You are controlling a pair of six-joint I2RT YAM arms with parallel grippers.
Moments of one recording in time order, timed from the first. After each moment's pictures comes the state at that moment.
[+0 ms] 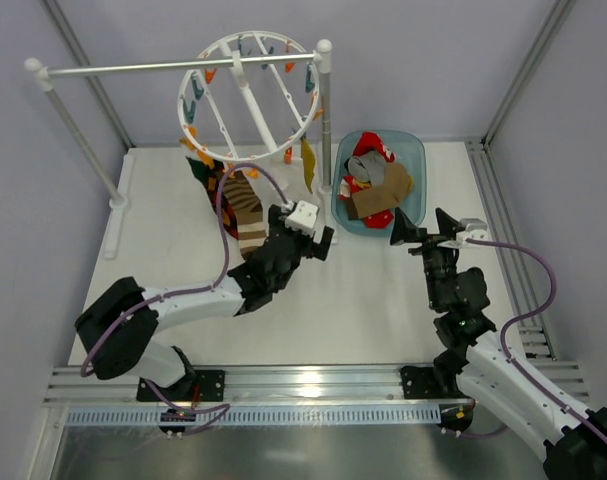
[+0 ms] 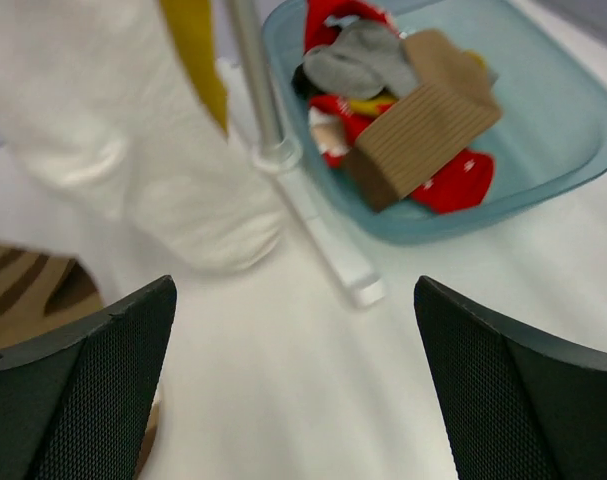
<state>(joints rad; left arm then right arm) -0.95 1.48 0.83 0.57 -0.49 0.01 0.50 0.63 0.29 0.69 0.44 0.10</state>
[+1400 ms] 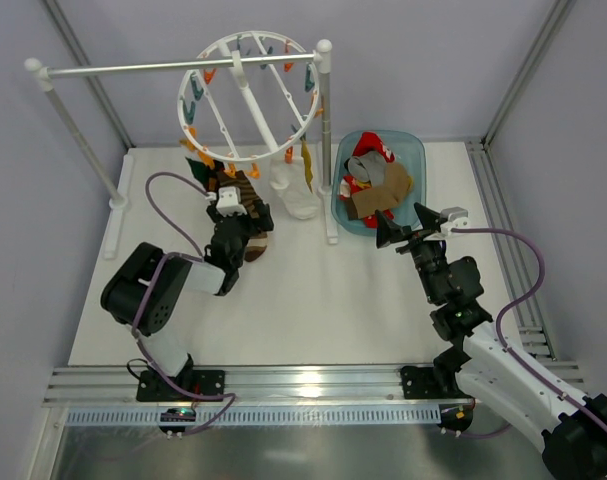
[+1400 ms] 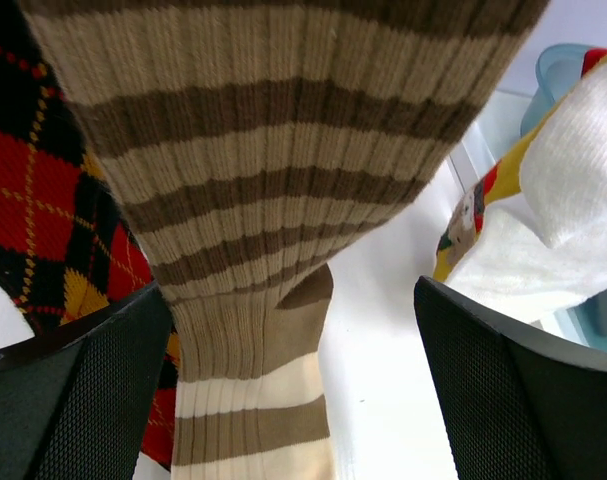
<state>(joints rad) -0.44 1.72 0.58 1.05 -0.34 -0.29 0.50 0.71 0.35 0.66 0.23 0.13</state>
